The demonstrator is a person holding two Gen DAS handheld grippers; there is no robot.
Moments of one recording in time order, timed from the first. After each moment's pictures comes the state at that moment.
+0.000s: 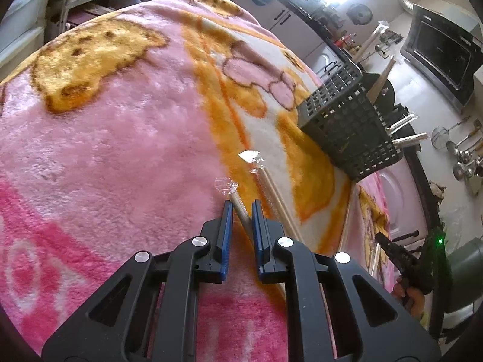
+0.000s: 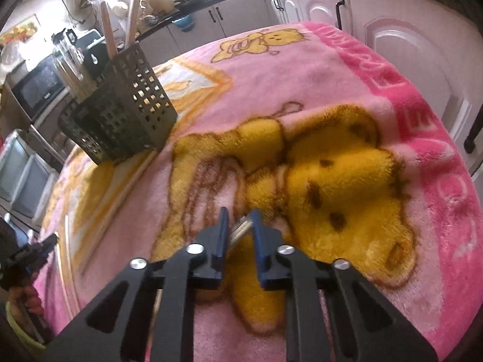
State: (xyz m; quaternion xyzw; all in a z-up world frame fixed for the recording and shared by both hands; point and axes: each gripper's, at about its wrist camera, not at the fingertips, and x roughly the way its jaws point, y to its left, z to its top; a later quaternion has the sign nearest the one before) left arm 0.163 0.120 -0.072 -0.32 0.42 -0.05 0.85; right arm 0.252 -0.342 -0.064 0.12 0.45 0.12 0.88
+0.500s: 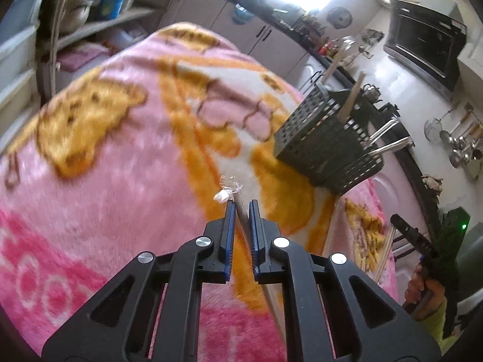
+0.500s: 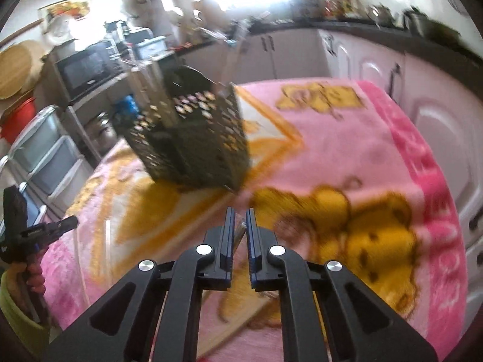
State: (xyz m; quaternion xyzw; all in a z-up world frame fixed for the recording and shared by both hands) left arm 0.164 0.114 -0.016 -0.26 0.37 -0.06 0.89; right arm 0.241 -0.286 0.009 0.05 0.36 0.21 0.91
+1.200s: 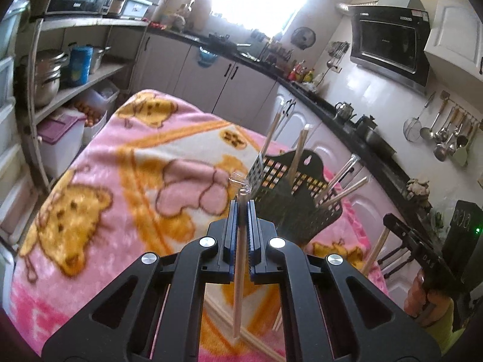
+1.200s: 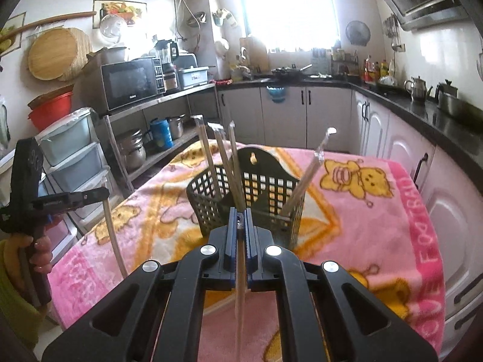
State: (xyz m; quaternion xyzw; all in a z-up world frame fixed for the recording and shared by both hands) left arm 0.192 0.093 0.076 -0.20 0.29 -0.08 0.93; right arm 0.227 -0.232 0.093 -0.01 0.25 0.26 0.93
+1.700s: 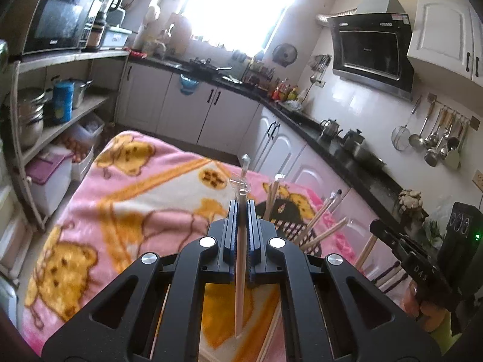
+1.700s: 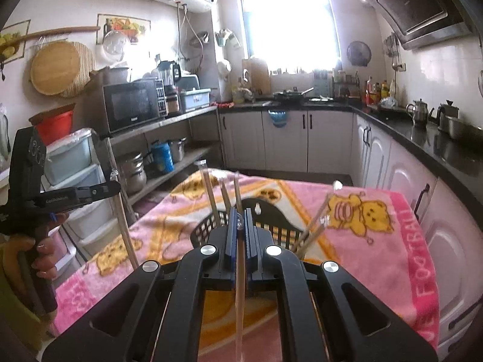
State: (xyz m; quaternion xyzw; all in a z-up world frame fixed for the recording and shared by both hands) left arm 0.228 0.072 0.135 -0.17 0.23 -0.11 0.95; right arm 0.250 -0.221 0.134 0.00 0.20 0.26 0.94
